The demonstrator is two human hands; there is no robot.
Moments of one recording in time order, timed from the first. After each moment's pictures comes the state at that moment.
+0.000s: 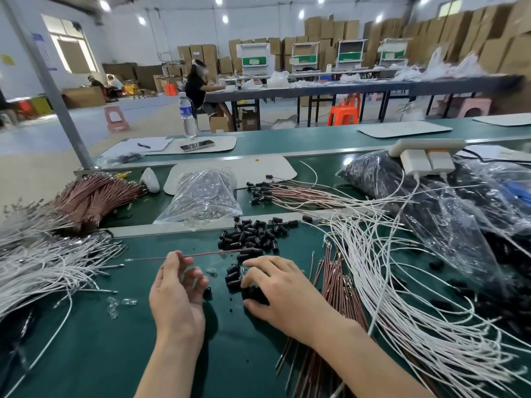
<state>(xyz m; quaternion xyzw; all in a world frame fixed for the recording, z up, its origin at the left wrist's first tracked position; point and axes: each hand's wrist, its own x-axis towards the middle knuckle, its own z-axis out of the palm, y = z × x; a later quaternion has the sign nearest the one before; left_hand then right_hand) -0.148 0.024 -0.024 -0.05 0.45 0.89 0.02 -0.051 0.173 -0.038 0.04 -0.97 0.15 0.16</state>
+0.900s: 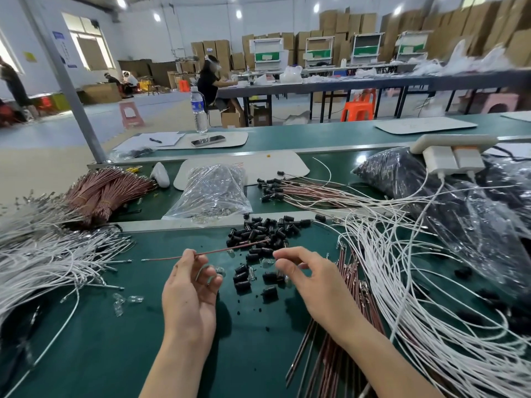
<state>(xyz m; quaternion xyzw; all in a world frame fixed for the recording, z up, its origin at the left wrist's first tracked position) -0.148 0.027 -0.025 -0.05 0.43 0.90 0.08 -0.042 0.193 -0.032 -0.12 -0.83 0.50 0.22</state>
